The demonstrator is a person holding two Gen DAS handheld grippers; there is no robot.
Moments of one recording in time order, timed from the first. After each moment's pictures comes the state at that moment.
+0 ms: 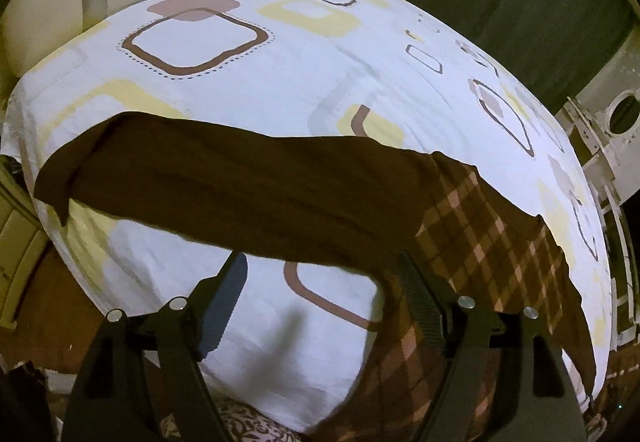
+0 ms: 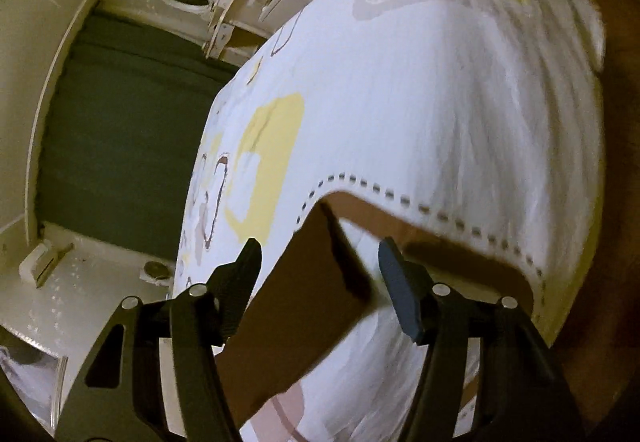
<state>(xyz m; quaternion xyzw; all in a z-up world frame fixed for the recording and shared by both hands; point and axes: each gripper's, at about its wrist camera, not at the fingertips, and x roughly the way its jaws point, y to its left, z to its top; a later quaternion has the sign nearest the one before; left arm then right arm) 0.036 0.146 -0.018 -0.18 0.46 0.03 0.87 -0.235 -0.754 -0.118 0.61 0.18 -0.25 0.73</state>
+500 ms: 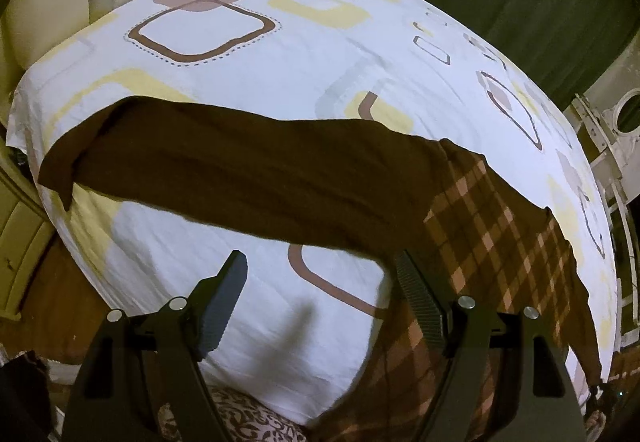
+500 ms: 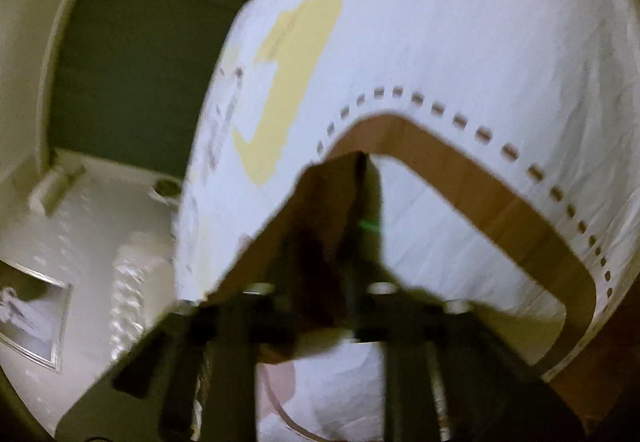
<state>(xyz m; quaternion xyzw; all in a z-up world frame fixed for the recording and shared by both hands) 0.031 0.142 -0.027 -0.17 0.48 0.04 0.86 -0.169 -0.760 -0.144 0.59 0.30 -0.13 0.74</state>
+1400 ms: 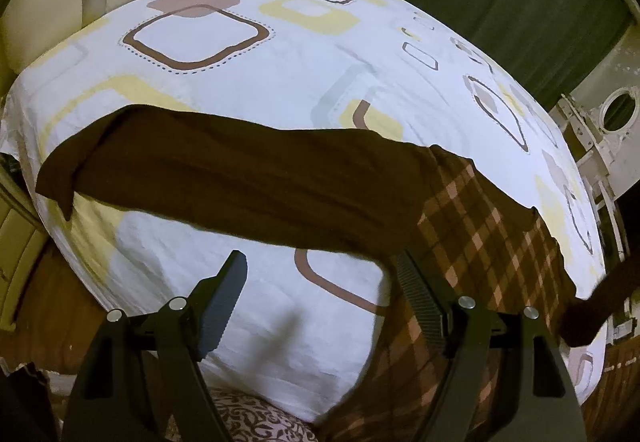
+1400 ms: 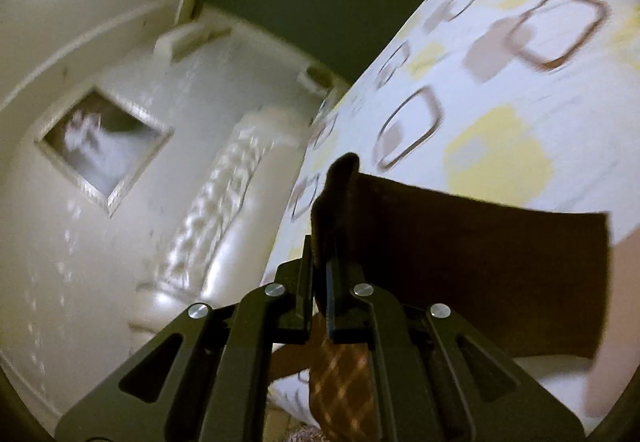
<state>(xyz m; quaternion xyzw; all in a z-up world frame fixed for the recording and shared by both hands) 0.025 0.157 -0.020 -0.18 0.47 0.01 0.87 0.052 -0.455 0.058 0.46 0.29 0.20 0.82</state>
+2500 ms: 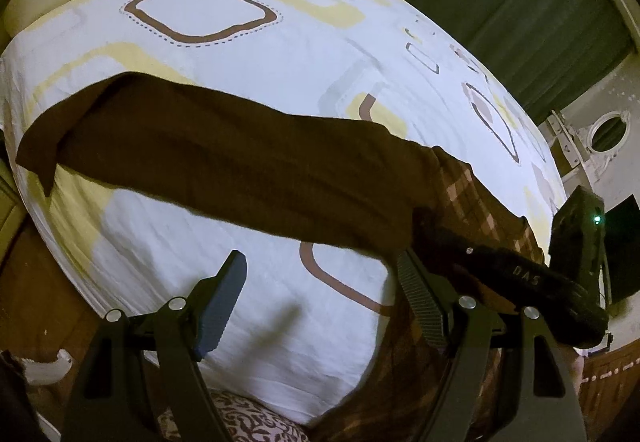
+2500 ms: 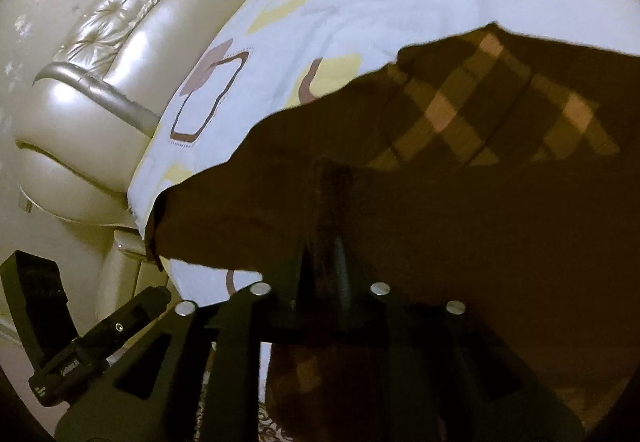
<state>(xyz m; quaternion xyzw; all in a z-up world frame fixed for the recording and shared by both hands) 0.024 0.175 -0.039 -0.23 0.47 -0.01 0.85 0.130 -0.078 -0.092 0.21 0.55 0.27 0.76</state>
